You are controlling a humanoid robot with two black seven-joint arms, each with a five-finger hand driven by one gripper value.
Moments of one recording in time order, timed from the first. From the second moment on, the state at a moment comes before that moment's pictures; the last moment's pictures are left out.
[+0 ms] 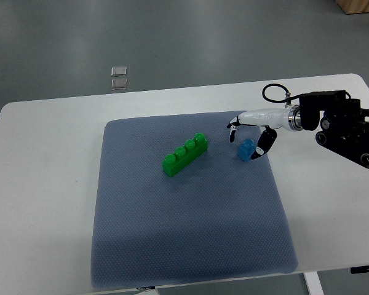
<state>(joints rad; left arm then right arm) 0.06 0.00 -0.10 -0.12 0.07 -0.20 -0.04 1.03 -0.42 0.18 0.88 -1.51 0.27 0.24</state>
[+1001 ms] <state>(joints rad) 0.06 0.00 -0.10 -0.12 0.07 -0.20 -0.04 1.03 -0.43 0.13 0.88 -1.54 0.23 0.27</state>
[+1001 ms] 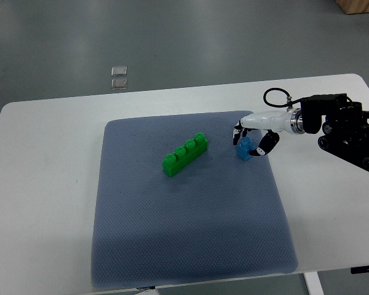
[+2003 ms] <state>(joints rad) 0.06 0.00 -0.10 -0.12 0.07 -0.20 -0.04 1.03 -0.43 0.13 0.88 -1.55 0.23 0.30</state>
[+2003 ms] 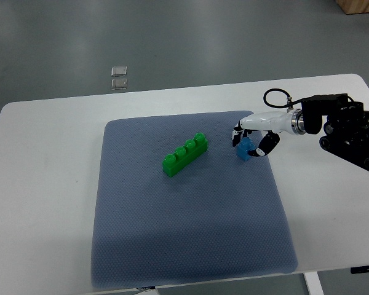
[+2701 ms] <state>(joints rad) 0.06 0.00 -0.10 -0.12 0.07 -0.20 -0.04 1.03 -0.44 0.13 0.88 -1.55 0.22 0.33</state>
